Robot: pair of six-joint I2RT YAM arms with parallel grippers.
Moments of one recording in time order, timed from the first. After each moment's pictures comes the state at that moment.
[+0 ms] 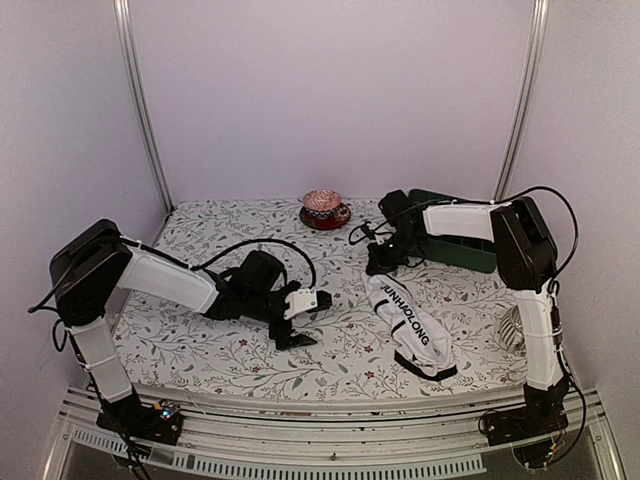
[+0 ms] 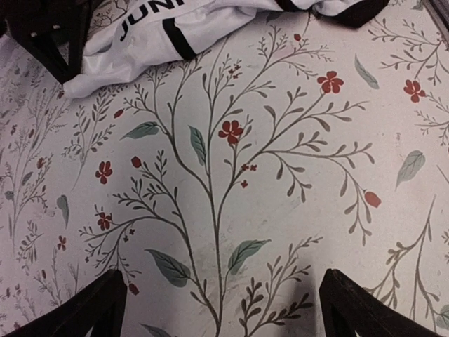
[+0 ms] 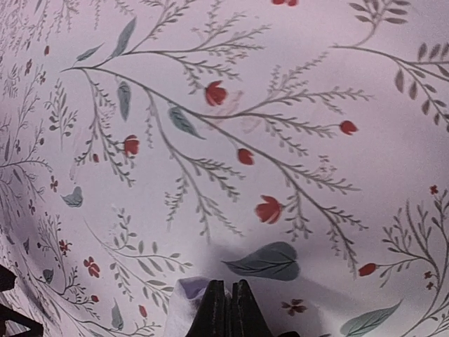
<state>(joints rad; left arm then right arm) -0.82 1.81 0.86 0.14 0.28 0.62 0.51 2.26 1.72 -0.60 -0.28 0.17</state>
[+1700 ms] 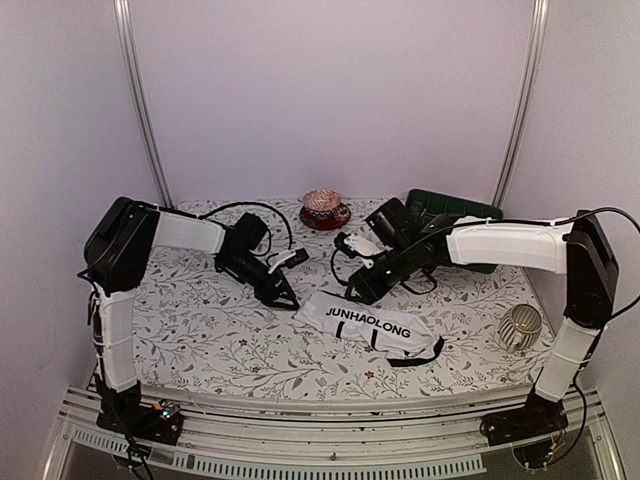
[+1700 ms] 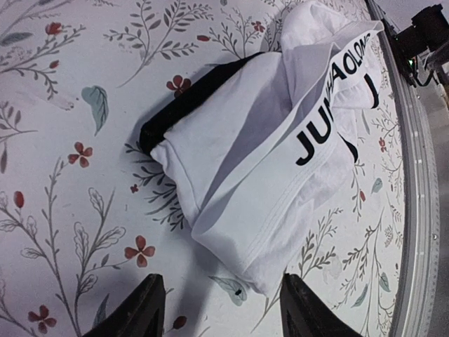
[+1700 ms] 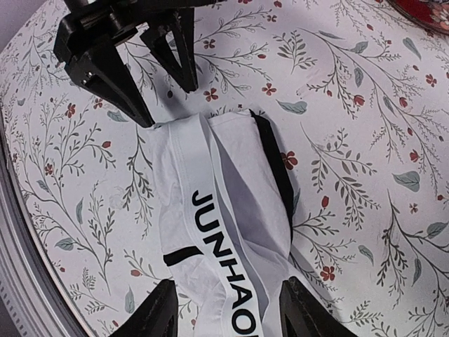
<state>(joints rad) -0.49 2.10 1.35 -0.49 0.76 0.51 0.81 1.81 1.34 -0.51 -0.17 0.01</state>
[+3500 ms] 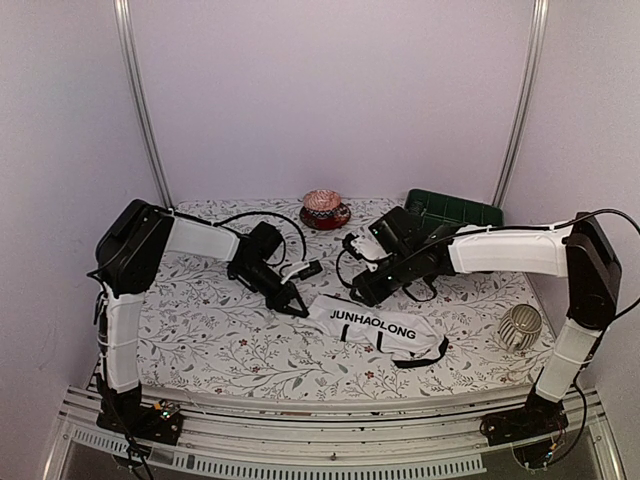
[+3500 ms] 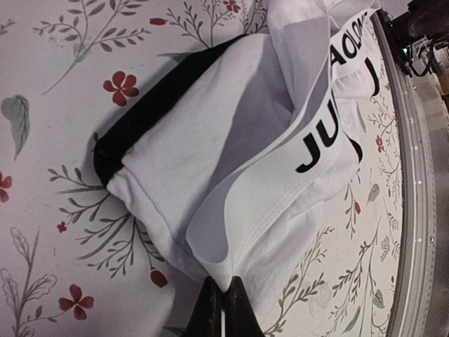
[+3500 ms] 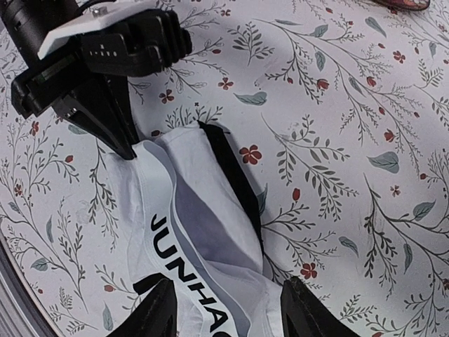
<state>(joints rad) -0.57 2.16 1.38 -0.50 0.76 0.47 0.82 1.77 1.23 -0.40 -0.05 0.09</state>
